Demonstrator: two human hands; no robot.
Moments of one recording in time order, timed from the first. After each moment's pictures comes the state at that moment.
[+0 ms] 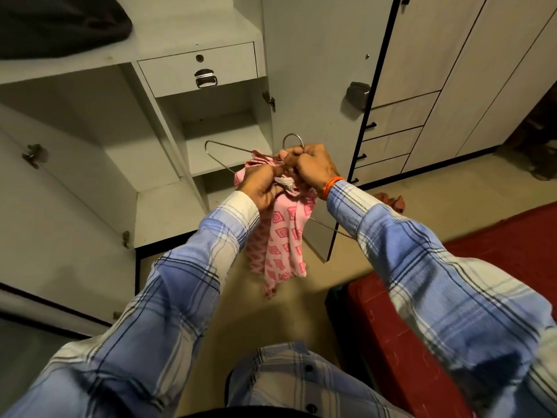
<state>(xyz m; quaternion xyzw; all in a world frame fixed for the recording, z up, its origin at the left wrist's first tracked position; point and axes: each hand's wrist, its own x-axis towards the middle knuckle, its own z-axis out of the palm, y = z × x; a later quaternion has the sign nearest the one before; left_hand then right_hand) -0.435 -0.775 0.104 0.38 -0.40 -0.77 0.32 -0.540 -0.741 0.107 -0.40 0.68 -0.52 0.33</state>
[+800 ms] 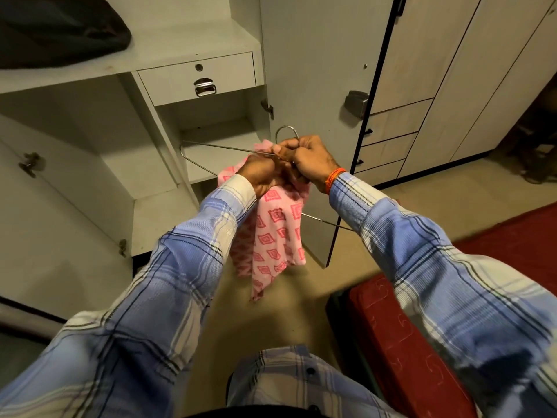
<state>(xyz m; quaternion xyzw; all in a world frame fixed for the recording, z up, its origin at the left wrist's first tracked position) -0.438 -0.812 0.112 0.32 -0.52 -0.75 0.26 -0.525 -0.729 0.151 -0.46 0.61 -0.52 0.38</state>
